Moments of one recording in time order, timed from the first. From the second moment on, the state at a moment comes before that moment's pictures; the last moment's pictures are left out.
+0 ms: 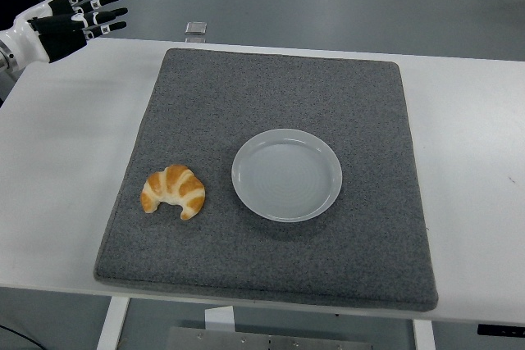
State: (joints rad) left arm -0.93 0.72 -0.52 -0.67 -0.01 -0.61 -0.03; right arm 0.05 0.00 -0.01 0.12 0.06 0.00 -0.03
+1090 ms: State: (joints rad) left arm -0.86 1.13 -0.56 -1.39 0.68 -0.61 -0.28; right arm 0.05 0.00 -0.01 0.12 0.06 0.00 -0.03
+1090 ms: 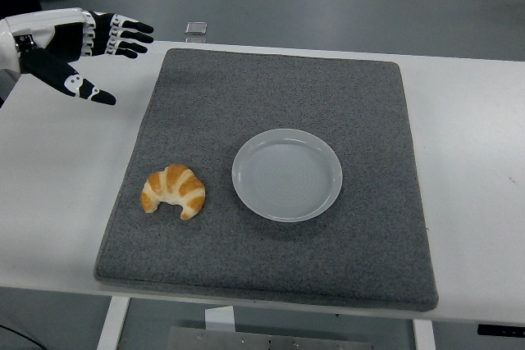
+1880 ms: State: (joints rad) left arm -0.56 1.01 -0.54 -1.56 1.22 -0.08 -0.37; right arm 0.05 0.00 -0.01 0.12 0.06 0.00 -0.03
